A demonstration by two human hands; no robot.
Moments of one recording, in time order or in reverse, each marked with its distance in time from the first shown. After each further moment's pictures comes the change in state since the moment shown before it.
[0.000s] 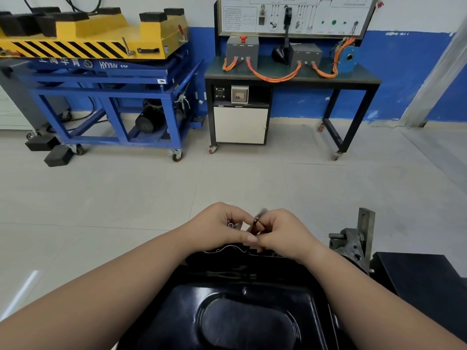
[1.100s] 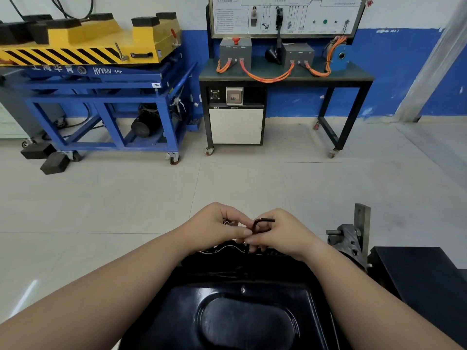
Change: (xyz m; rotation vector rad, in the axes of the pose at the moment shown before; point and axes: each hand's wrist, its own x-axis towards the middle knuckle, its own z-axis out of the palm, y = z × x) left_hand 0.002 -0.002 0.000 -0.012 0.039 -0.027; right_hand -0.003 -0.001 -0.003 0.131 -0.096 0.046
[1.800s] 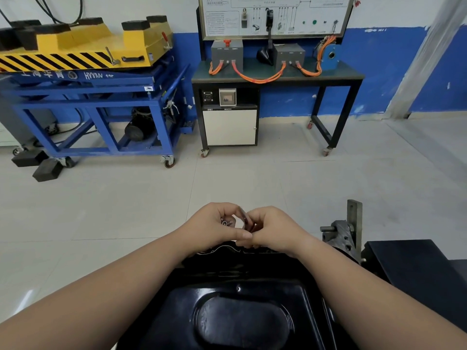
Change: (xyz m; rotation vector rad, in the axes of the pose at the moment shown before) left_hand 0.003 -0.001 0.004 -0.013 0.002 -0.005; right_hand 0.003 -0.002 0.003 -0.046 0.082 0.014
